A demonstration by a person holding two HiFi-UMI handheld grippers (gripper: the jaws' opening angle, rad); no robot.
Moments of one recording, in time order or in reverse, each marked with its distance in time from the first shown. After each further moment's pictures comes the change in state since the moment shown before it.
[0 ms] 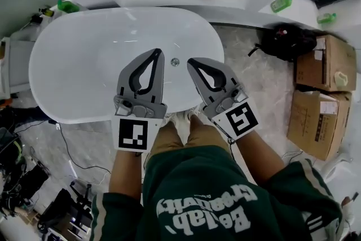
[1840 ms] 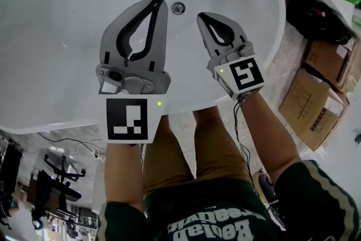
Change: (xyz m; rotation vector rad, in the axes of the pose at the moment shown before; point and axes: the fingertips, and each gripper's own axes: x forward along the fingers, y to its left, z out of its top) left arm 0.043 0.085 -0.363 -0.186 0.144 0.057; right arm 0.135 -0.030 -0.423 0.029 0.492 -0.019
